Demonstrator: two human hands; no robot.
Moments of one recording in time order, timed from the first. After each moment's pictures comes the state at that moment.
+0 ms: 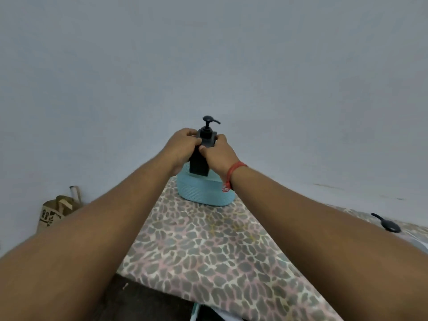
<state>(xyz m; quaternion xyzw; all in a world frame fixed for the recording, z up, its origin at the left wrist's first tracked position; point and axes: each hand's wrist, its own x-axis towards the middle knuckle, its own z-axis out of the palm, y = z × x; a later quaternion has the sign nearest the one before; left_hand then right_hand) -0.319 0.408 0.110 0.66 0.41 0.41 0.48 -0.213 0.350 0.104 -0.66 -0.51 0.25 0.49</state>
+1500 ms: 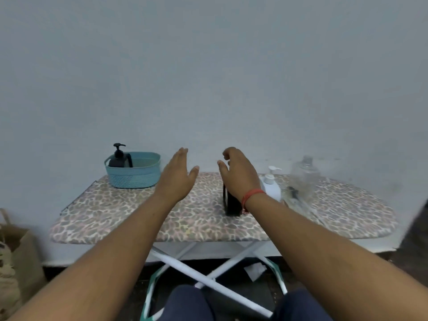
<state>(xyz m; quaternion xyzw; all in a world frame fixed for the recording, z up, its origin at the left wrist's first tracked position) -0.234 0.156 0.064 0.87 0.29 0.34 0.18 -0.097 0.026 0.084 -0.76 -0.49 -0.13 0.41</state>
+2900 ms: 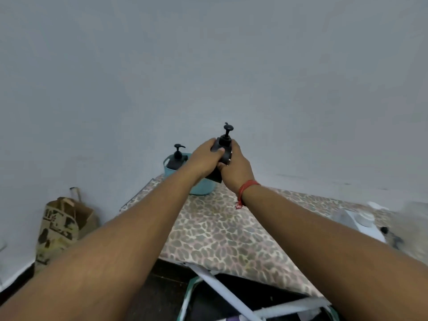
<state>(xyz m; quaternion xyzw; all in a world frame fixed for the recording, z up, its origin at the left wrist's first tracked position) -0.272 0.273 0.123 0.77 0.35 0.35 0.40 -0.175 0.212 0.097 -0.65 -0.53 0.15 0.53</state>
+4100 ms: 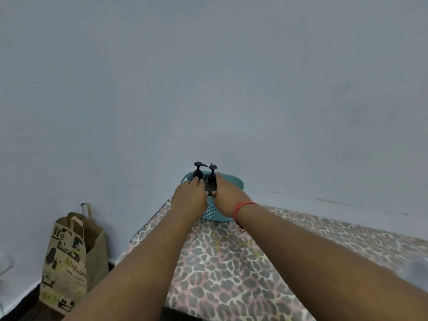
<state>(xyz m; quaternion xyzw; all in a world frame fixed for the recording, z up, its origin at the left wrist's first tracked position) -0.316 0.398 0.034 0.86 0.48 0.15 -0.06 -0.195 0.336 0.060 -0.72 -0.65 0.09 0.22</state>
